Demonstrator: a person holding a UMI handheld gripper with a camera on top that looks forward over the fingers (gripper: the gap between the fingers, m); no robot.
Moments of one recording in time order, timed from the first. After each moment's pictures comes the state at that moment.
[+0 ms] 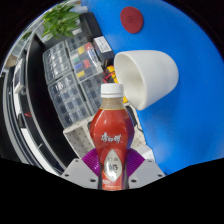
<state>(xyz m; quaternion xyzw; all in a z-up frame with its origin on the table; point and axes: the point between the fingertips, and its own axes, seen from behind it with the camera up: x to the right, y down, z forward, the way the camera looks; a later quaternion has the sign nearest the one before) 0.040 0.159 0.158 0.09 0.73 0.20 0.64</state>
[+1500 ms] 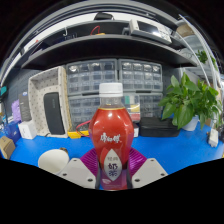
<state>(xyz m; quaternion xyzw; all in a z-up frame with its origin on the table) 0.034 -0.109 0.079 -0.52 0.60 -0.44 0.42</state>
